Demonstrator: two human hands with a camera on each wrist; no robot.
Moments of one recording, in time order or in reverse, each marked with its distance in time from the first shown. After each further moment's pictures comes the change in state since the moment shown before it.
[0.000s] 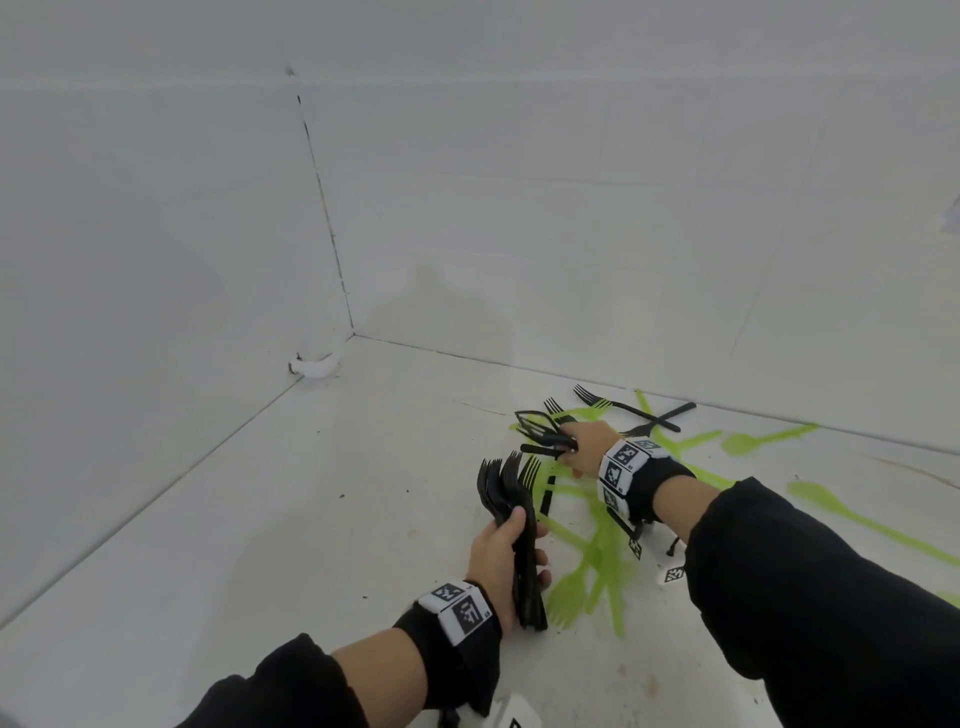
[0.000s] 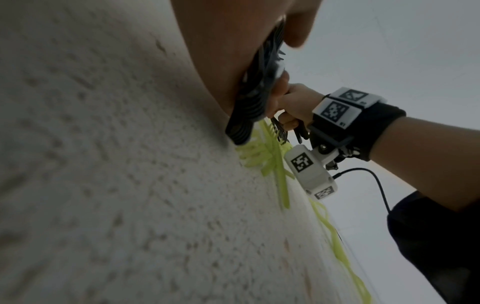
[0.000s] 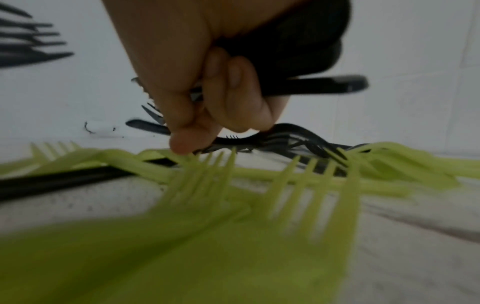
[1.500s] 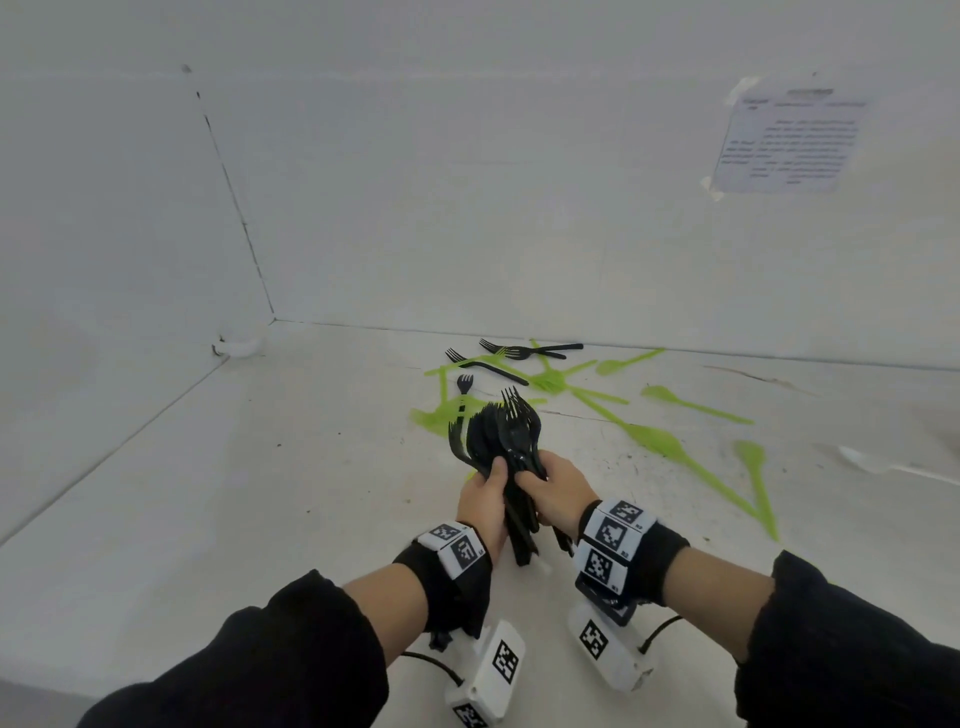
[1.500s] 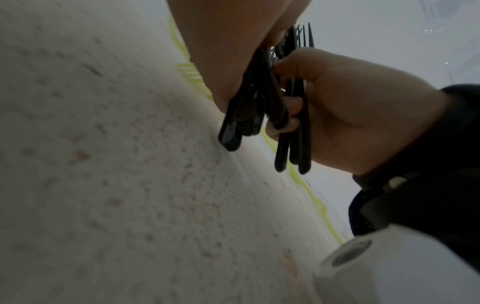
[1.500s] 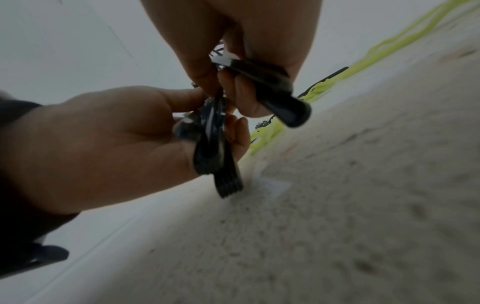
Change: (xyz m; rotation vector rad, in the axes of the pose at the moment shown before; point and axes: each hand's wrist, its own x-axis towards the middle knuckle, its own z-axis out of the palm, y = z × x) left_hand -0.060 -0.072 0.027 0.192 -0.162 0.143; right_hand -0.200 -0.008 0.072 0.836 0.285 0.166
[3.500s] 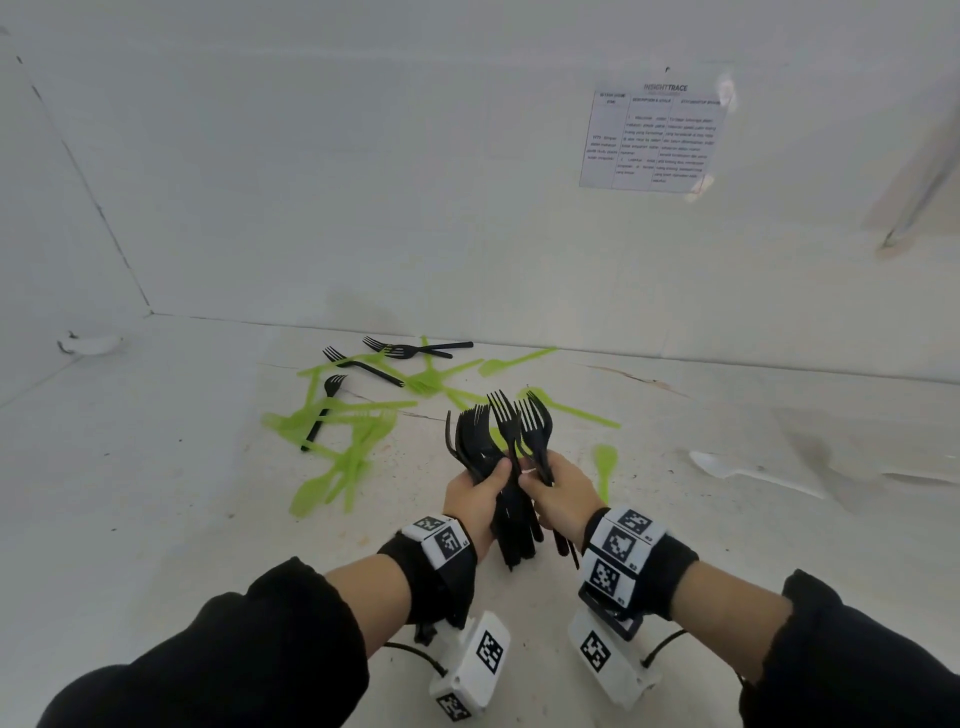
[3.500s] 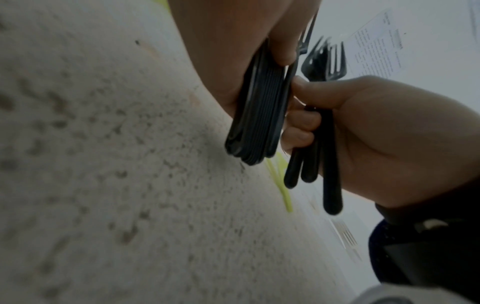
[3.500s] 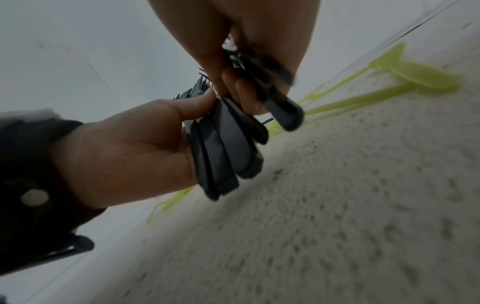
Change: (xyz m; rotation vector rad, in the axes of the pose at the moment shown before) left_hand 0.003 -0.062 0.168 0.028 -0.027 -0.056; right_hand -0.011 0.092 -0.169 0.050 0.094 0.025
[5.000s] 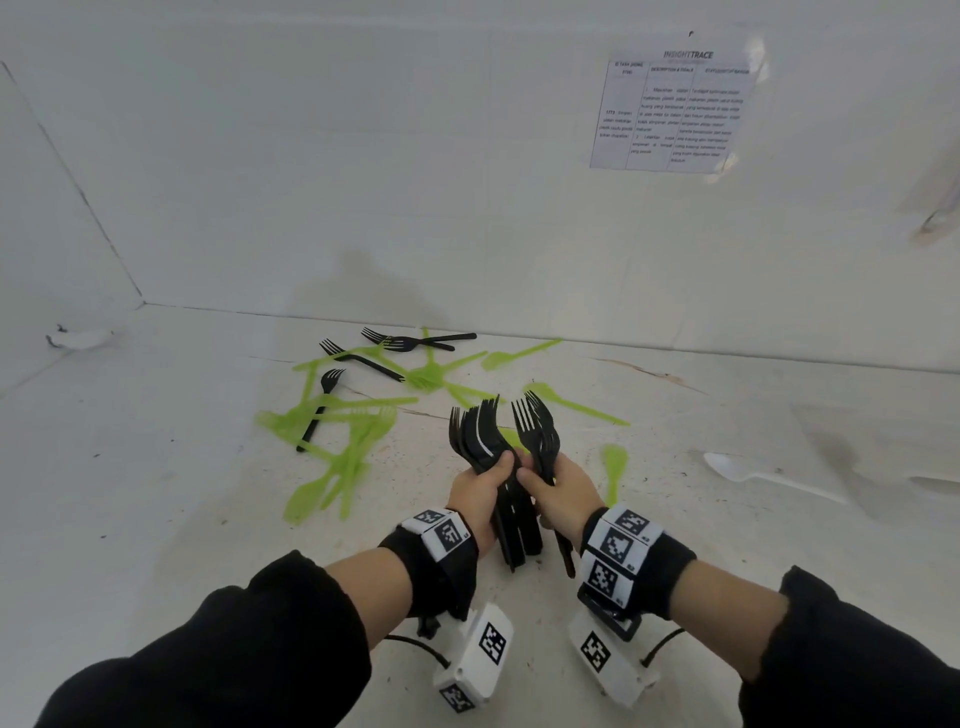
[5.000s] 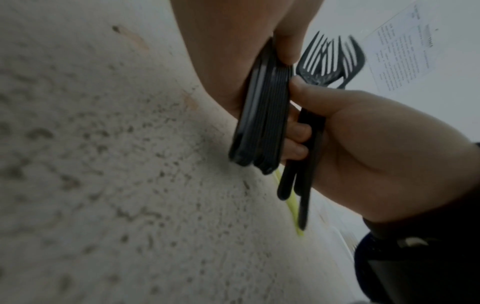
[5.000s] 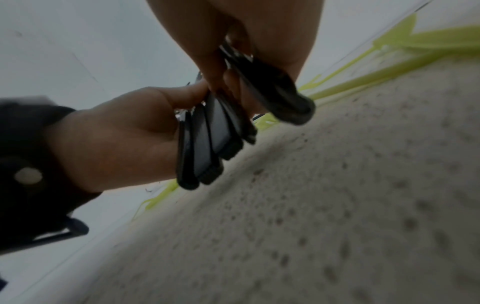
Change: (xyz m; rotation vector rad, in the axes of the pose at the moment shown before) left_hand 0.014 0.013 0.005 -0.055 -0.057 -0.099; right_hand 0.016 0.001 0.003 0.062 0.007 0.040
